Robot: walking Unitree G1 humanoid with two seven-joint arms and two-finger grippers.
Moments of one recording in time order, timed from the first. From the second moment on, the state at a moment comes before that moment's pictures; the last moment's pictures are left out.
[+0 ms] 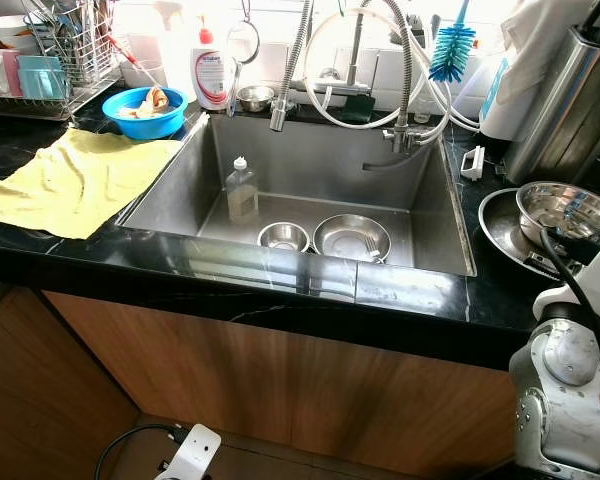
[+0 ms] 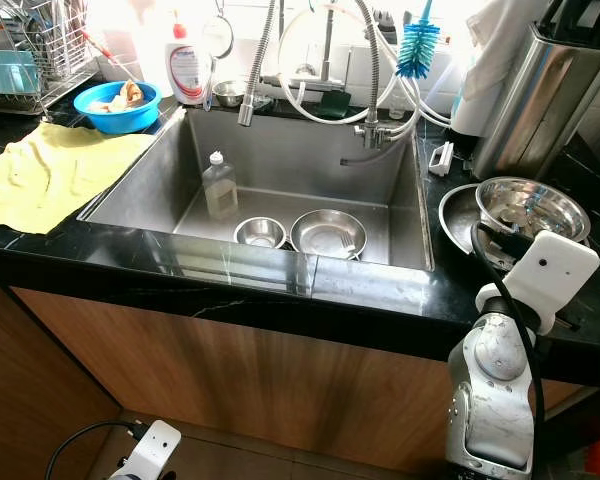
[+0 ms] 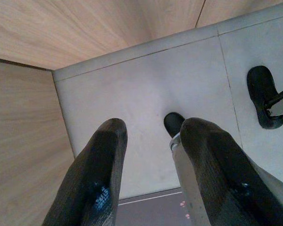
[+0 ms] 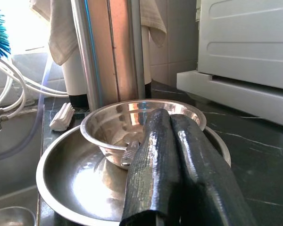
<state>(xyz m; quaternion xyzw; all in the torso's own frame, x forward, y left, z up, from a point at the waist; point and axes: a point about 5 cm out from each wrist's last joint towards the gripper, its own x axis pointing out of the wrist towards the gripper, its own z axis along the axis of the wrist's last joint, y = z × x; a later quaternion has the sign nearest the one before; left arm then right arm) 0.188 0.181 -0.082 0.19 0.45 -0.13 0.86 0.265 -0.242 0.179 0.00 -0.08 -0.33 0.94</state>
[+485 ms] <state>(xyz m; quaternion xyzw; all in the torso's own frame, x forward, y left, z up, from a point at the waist) 0.188 0.181 -0.082 0.19 0.45 -0.13 0.86 0.279 -0.233 0.206 0.02 -0.12 -0.29 0.95</state>
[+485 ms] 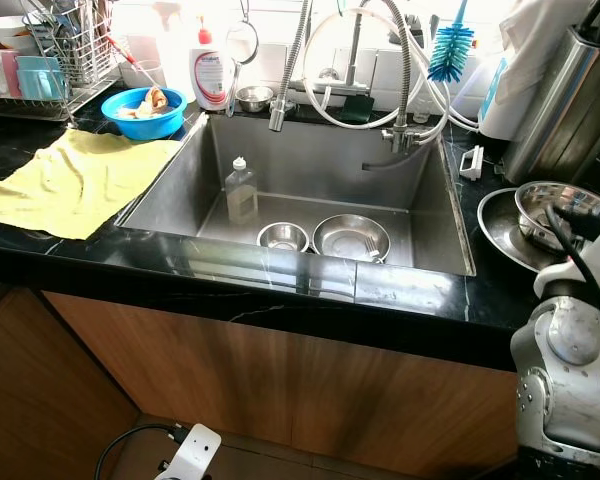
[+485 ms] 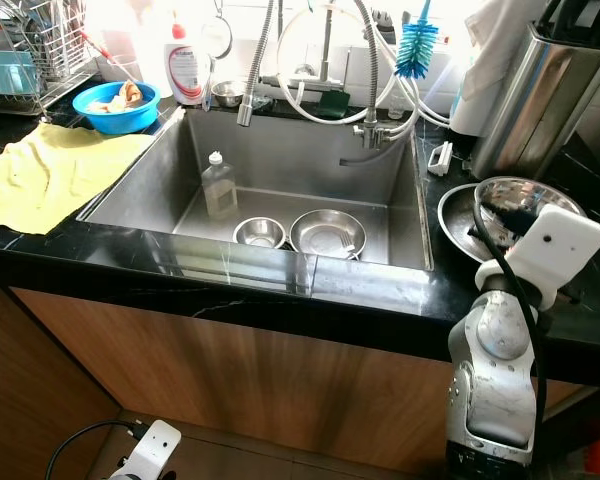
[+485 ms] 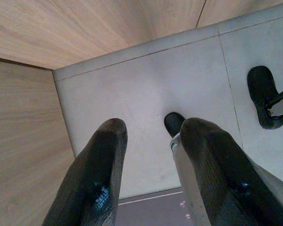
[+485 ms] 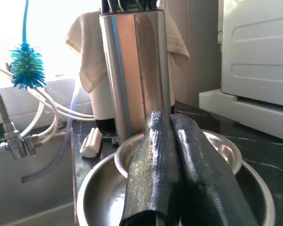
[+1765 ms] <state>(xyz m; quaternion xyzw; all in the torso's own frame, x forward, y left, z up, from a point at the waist) 0.189 0.181 -0.082 0.19 0.45 -0.13 0.86 0.260 -0.267 0.202 0.07 -0.10 -0.41 0.90</state>
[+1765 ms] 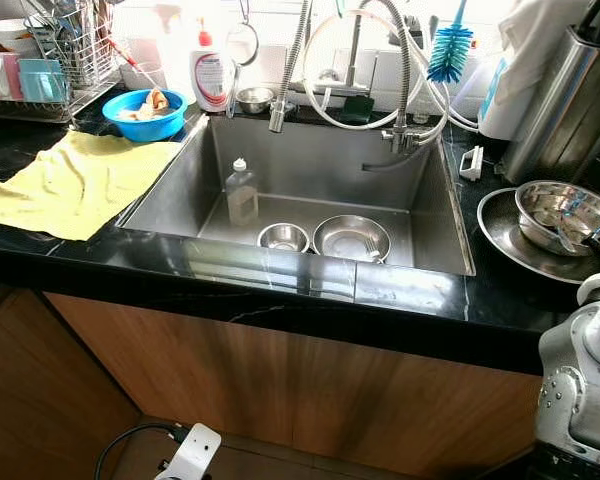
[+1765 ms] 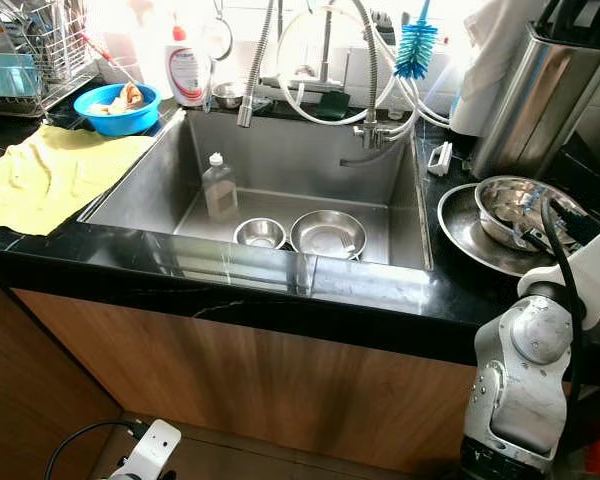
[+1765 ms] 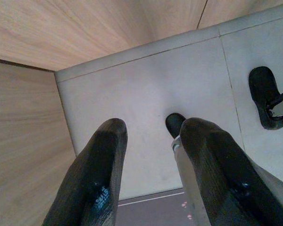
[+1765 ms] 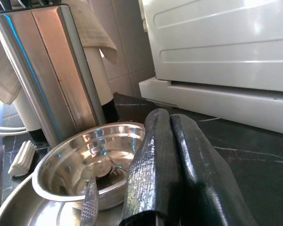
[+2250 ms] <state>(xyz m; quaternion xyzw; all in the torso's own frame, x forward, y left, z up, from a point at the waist) 0.189 0.181 -0.081 0.19 0.45 -0.13 0.86 0.275 -0.234 0.211 0.02 -0.12 -0.29 0.95</state>
